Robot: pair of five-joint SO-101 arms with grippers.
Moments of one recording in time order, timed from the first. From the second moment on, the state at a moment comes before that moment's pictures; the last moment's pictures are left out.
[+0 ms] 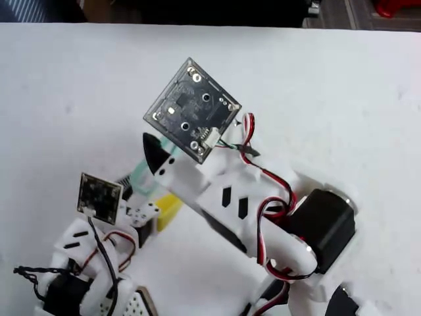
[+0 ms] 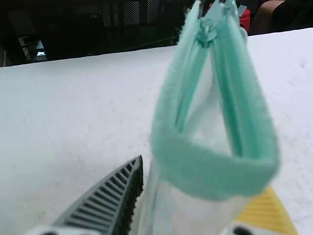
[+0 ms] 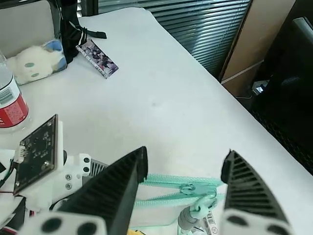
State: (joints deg) left arm 16.3 -104.8 72.4 65.1 5.3; right arm -50.3 -22.7 -36.0 94.2 14.5
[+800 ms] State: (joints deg) left arm 3.9 -104.7 75.1 60.2 9.7; right arm -28.3 -6.1 -27.4 92.8 18.6
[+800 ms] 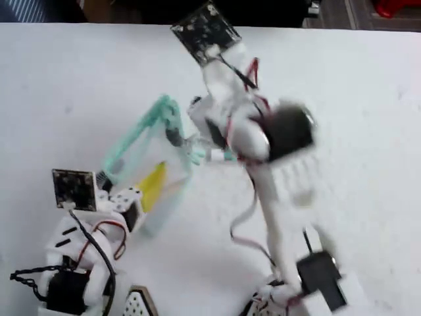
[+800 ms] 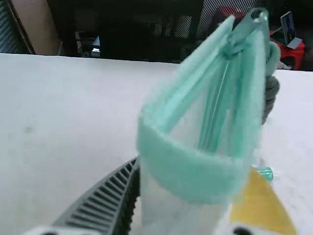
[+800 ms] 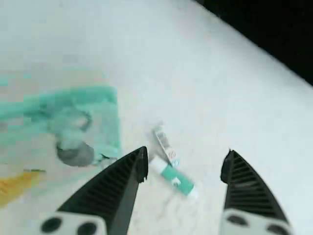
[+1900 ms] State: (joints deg) left arm -3.7 -104.7 75.2 59.1 13.6; right arm -24.7 39.4 -19.6 66.1 28.5
